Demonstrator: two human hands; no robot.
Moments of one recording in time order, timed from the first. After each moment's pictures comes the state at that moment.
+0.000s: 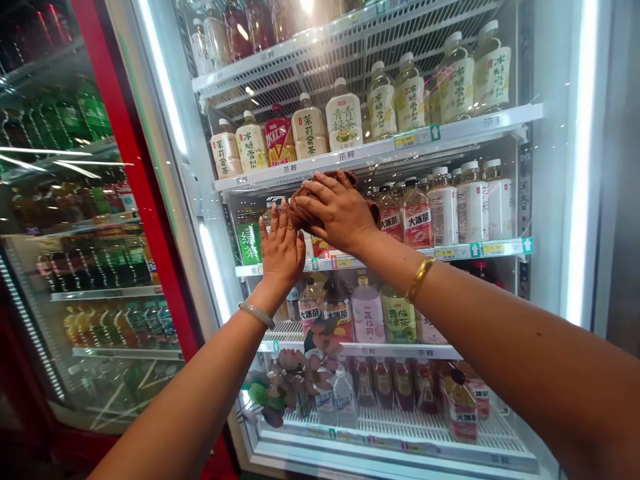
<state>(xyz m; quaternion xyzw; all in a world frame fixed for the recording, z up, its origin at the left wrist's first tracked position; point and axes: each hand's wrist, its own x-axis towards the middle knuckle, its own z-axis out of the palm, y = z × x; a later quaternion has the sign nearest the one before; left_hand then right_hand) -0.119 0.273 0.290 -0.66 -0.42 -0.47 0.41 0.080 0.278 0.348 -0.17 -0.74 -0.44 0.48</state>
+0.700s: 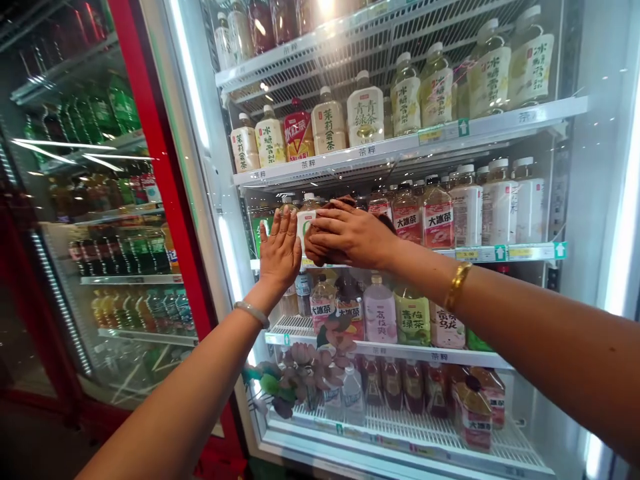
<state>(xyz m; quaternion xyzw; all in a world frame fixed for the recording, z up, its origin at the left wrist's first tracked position) -0.172 0.268 0.275 -0.67 -0.42 -0.43 0.45 0.079 0.278 0.330 -0.02 -0.82 -0.45 0.34</state>
